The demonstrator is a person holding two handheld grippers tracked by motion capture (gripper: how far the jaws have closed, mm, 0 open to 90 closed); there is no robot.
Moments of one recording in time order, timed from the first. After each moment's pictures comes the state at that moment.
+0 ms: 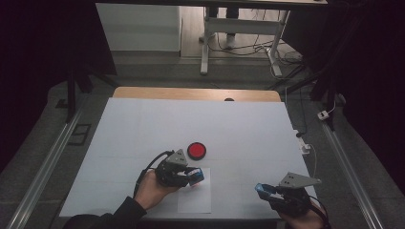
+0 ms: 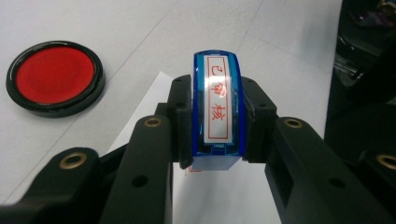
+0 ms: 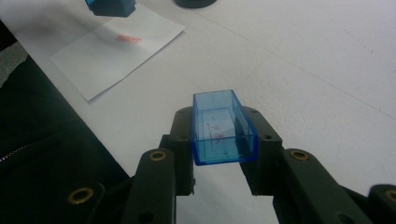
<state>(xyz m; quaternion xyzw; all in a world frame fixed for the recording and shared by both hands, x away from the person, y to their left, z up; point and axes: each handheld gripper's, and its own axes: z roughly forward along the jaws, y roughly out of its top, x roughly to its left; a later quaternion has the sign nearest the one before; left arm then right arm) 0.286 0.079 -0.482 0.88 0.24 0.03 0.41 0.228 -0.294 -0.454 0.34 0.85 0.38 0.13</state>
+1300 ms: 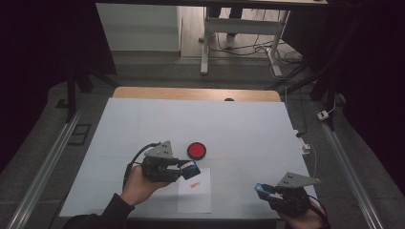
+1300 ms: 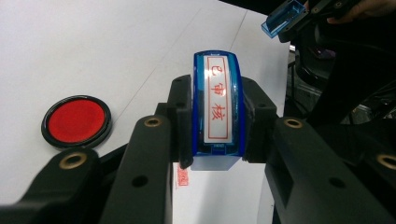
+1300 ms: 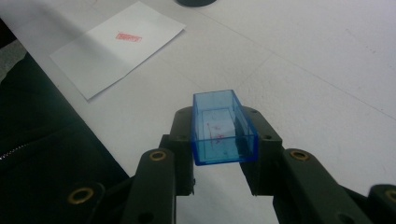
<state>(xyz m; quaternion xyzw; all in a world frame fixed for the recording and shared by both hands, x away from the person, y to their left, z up) 0.275 0.109 -0.437 0.85 0.21 0.03 0.48 0.229 -0.293 -0.454 0.34 0.85 0.37 0.13</state>
